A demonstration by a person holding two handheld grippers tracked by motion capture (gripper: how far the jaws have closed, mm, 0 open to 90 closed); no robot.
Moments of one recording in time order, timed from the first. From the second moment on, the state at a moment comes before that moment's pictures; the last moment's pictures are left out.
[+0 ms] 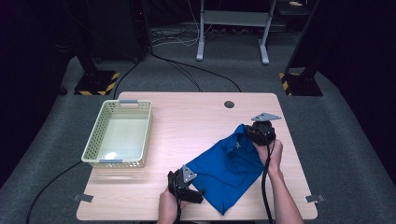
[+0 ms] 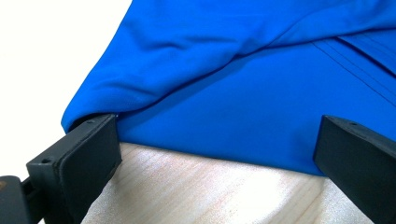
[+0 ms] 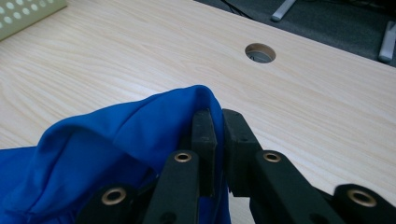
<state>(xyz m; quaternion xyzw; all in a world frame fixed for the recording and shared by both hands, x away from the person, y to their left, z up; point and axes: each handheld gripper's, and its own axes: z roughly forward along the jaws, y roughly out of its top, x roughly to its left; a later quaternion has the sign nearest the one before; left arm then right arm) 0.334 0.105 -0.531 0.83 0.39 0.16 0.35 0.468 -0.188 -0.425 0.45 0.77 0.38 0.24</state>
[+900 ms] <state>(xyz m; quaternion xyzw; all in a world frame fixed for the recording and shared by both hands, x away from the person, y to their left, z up) 0.334 0.105 -0.531 0.83 0.39 0.16 0.35 0.534 -0.209 -0.482 0.56 0.76 0.26 0.22</state>
